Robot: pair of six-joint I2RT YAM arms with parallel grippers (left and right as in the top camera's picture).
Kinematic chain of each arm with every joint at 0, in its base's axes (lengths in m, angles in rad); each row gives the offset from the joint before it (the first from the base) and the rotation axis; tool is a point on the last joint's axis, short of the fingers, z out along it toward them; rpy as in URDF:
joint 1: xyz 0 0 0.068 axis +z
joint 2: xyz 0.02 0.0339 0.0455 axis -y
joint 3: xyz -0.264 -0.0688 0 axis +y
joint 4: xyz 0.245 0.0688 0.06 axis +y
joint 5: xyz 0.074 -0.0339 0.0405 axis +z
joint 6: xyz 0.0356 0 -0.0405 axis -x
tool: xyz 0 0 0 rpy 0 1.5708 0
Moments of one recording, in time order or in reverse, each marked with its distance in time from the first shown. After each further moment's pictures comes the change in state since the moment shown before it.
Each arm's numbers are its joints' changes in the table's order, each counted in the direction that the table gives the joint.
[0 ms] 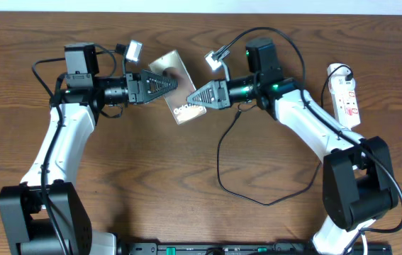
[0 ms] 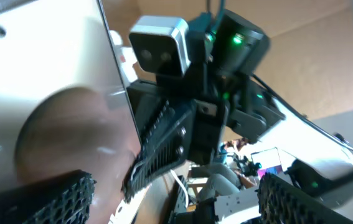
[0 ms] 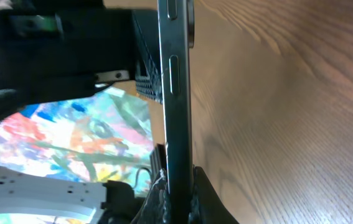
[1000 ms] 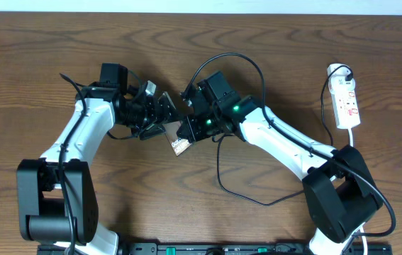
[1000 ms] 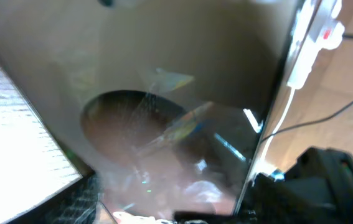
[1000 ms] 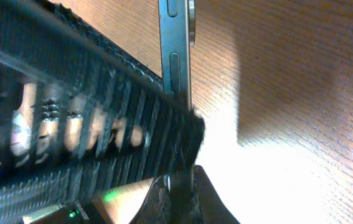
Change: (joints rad) left arm -0.117 -0.108 0.014 0.450 0.652 0.054; right arm 0.277 0.002 0.000 0.366 -0.647 0.036
